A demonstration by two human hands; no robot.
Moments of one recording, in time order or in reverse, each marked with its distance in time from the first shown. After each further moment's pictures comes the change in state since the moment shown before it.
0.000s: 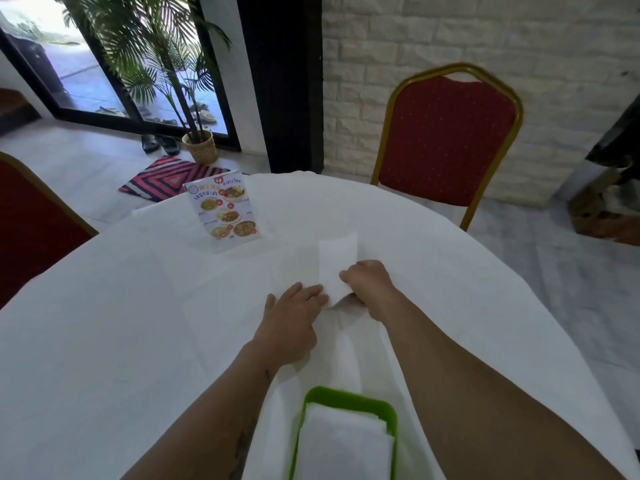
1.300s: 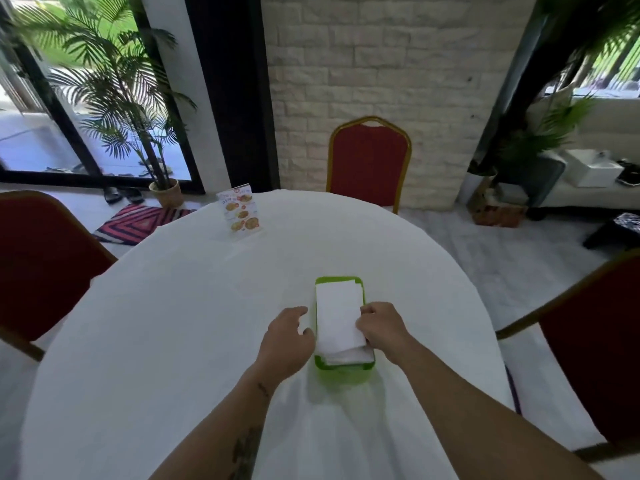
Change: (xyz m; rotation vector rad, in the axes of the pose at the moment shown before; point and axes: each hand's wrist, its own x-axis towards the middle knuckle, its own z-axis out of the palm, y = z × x) left_hand -0.278 0.024 -0.011 -0.597 0.161 -0.080; right_hand -0.314 0.121 -0.002 -0.036 0.193 -0.075
